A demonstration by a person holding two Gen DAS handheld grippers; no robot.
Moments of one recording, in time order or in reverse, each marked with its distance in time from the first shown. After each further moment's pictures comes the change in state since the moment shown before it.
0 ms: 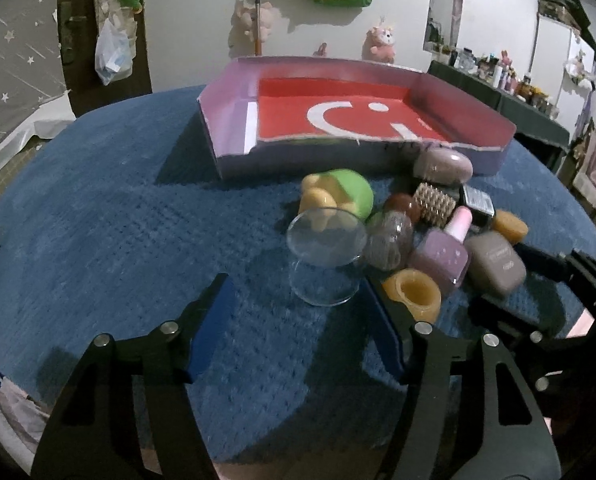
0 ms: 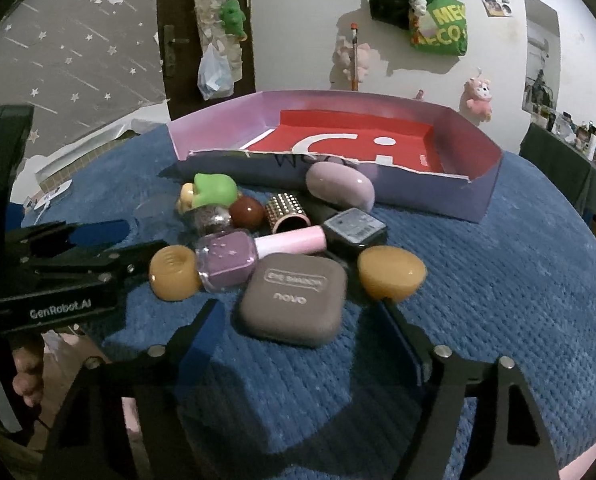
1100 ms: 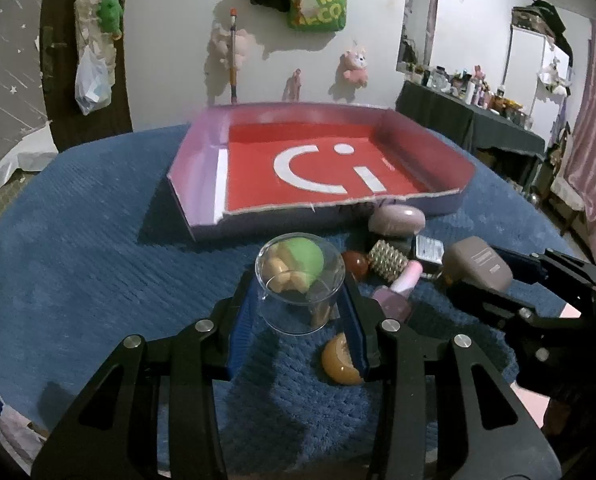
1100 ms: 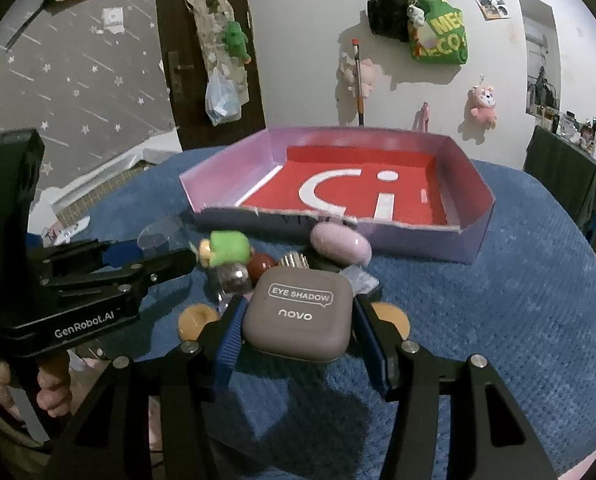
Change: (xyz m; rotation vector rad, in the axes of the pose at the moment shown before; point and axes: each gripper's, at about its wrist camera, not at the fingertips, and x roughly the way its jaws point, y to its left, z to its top) left arm -0.031 -0.014 0.034 0.040 -0.080 -0.076; right arm -0.029 -0.008 0.037 0.048 -0.067 0.065
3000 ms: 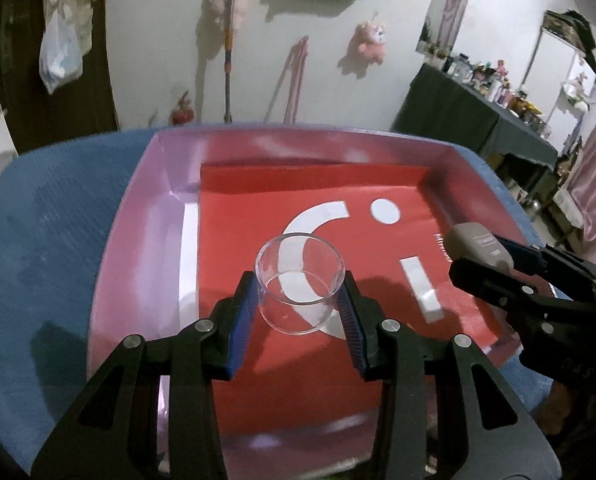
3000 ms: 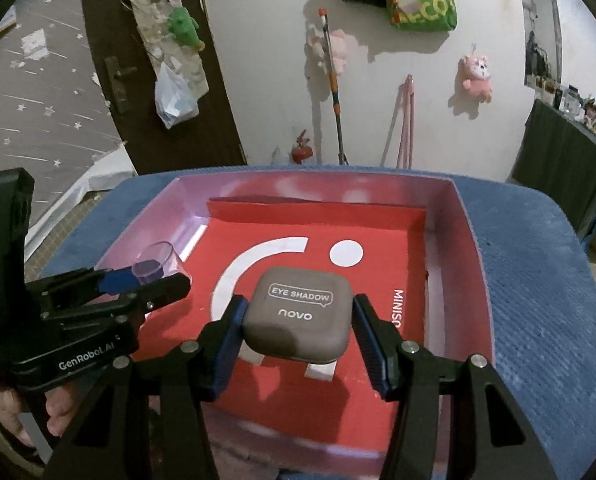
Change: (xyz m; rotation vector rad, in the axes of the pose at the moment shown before) left arm 0.156 0.025 0.128 -0.087 0.184 -0.053; right arm 0.127 -0.091 0.137 0.095 0.145 -0.030
